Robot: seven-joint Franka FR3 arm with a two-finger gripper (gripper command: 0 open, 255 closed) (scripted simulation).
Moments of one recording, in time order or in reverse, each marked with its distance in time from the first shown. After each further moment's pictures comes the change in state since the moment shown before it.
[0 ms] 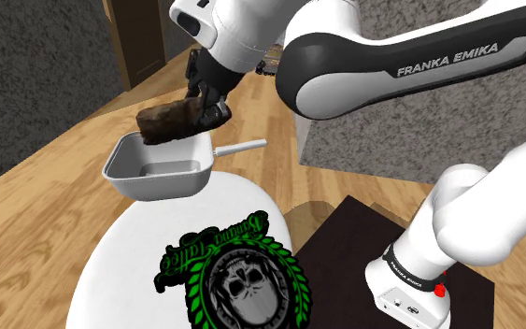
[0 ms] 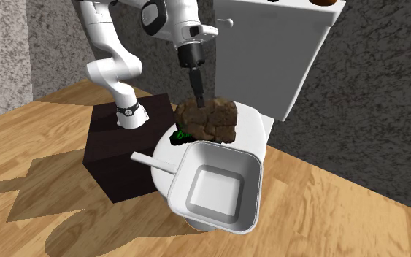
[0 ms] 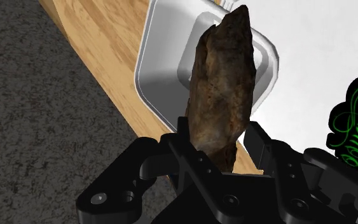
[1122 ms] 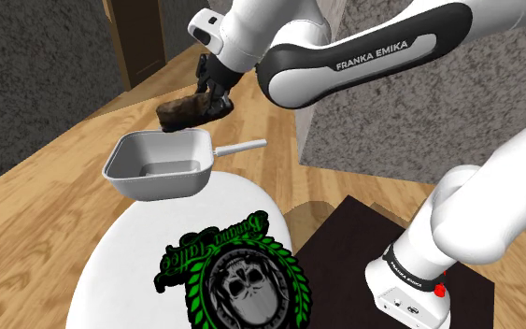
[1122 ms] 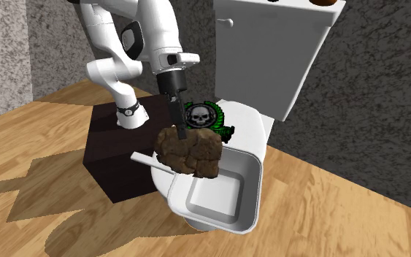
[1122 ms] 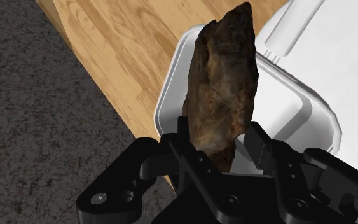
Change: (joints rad) arm -0.064 0.133 -0.120 0.012 -0.018 0.148 -0.148
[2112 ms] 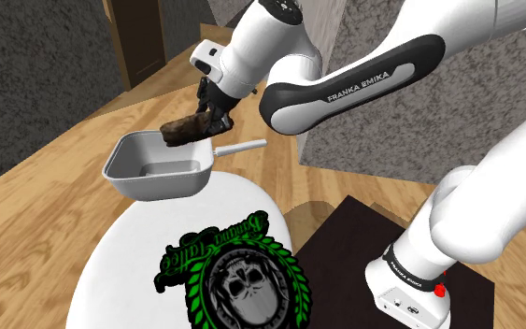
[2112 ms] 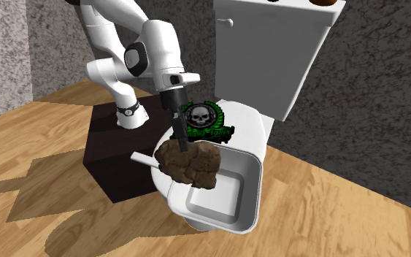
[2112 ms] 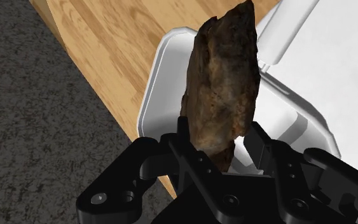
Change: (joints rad) arm -0.032 0.053 0.023 -0.074 -0.098 0.119 0.094
